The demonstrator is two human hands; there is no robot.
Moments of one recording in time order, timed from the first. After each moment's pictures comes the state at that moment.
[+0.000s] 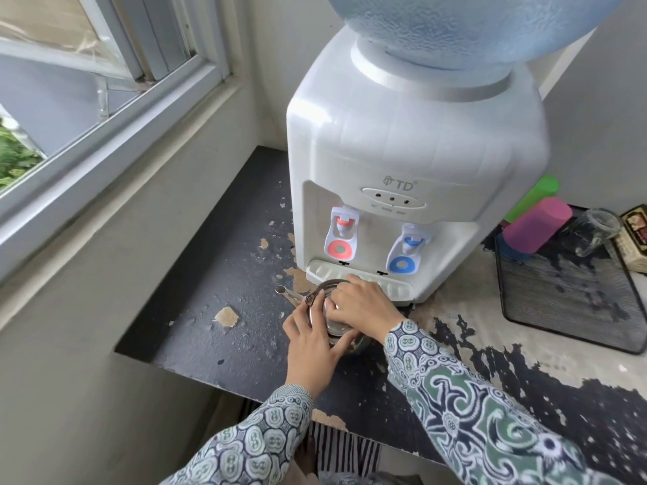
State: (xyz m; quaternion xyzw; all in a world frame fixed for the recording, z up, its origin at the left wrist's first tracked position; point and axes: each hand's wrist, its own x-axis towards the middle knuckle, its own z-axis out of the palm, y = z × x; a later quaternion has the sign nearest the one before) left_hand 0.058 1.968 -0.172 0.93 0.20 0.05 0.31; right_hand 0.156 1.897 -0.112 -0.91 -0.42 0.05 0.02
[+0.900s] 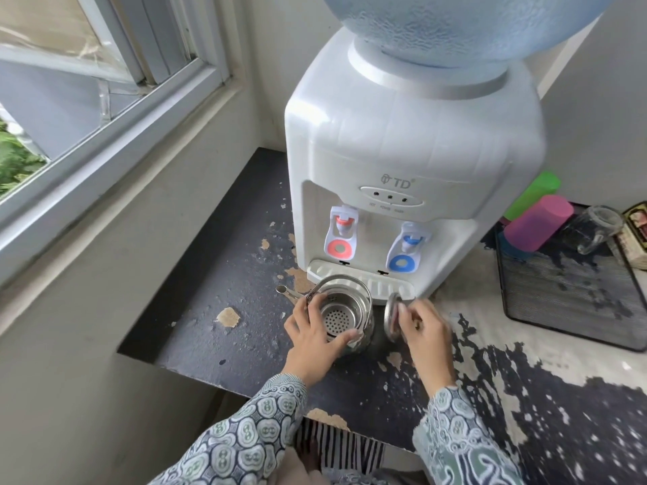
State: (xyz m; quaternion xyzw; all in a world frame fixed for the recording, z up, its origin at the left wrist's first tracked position) left_hand 0.062 1.981 -0.159 0.87 0.22 -0.09 0.44; right_hand 0.125 1.807 -0.154 -0.89 -0.13 -0.05 0.42
